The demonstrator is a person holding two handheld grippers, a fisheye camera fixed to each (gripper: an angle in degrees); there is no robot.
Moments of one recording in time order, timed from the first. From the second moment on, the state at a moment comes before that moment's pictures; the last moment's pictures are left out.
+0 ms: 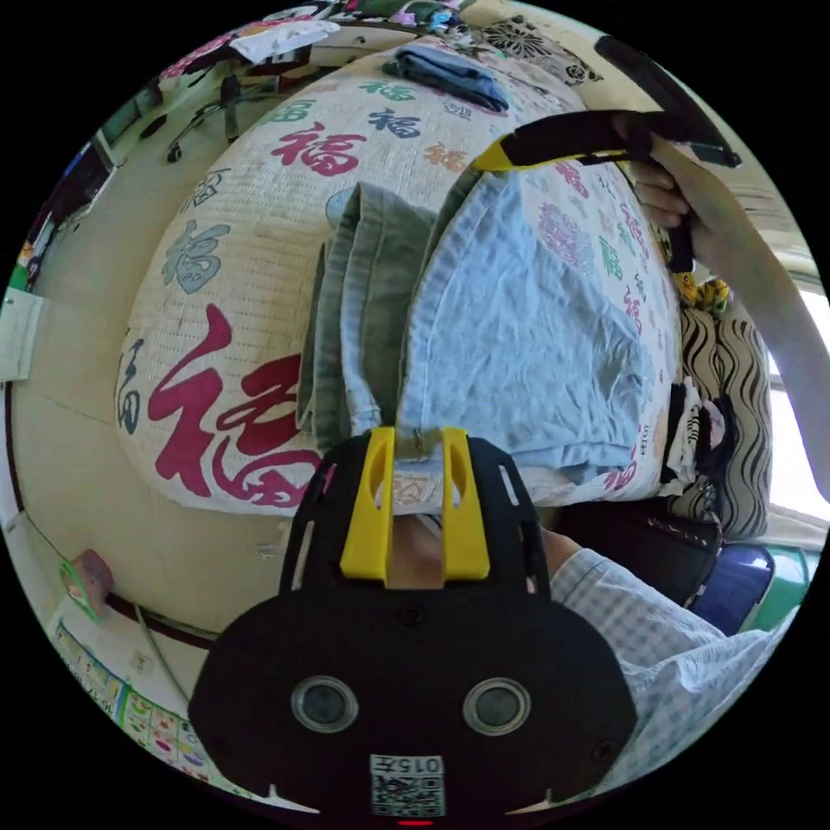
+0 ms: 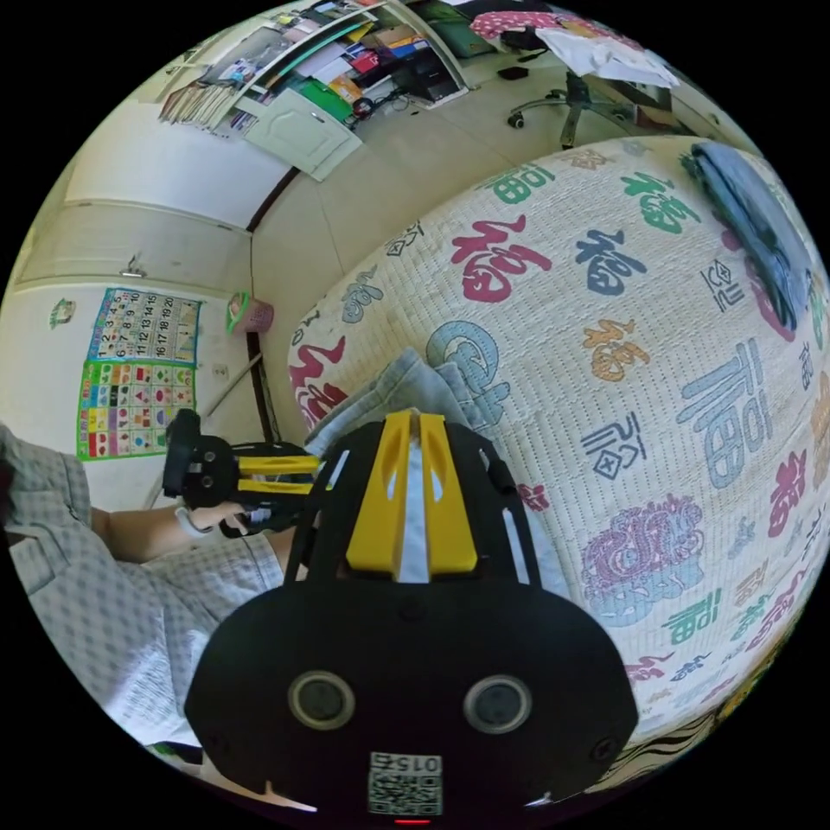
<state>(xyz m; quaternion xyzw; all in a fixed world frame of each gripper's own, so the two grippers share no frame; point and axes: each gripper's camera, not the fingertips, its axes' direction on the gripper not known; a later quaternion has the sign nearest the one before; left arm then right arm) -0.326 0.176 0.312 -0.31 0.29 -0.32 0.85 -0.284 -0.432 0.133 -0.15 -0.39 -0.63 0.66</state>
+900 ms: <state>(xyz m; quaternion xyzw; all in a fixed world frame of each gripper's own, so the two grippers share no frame) -0.278 0.079 0.320 -0.26 0.28 -0.18 0.91 -0.035 -0.427 0.227 -0.12 -0.36 -0.51 0.77</state>
